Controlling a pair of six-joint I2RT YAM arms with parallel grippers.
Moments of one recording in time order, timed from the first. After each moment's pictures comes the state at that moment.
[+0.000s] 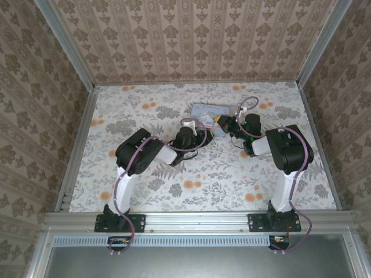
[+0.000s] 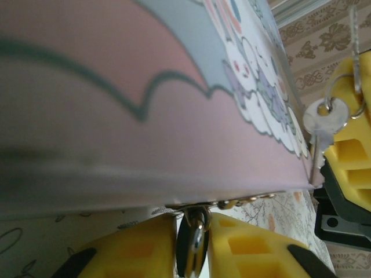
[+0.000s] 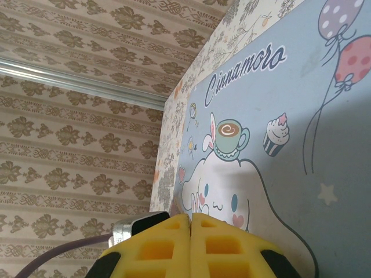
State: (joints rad) left arm -0.78 2.18 0.98 0.89 0.20 -0.97; right arm 0.17 1.95 0.75 1.01 -0.60 1.12
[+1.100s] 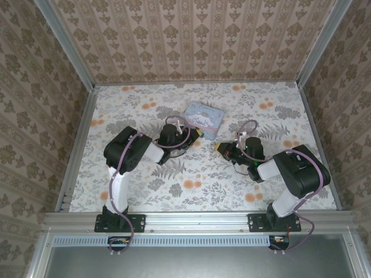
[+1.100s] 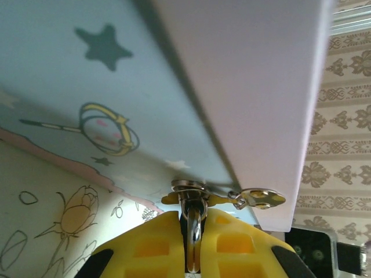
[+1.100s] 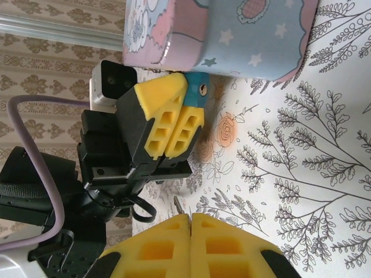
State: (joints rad) left arm -0.63 2.10 0.85 0.96 0.44 -1.24; right arm 0.30 1.65 0.33 0.96 -0.55 1.14
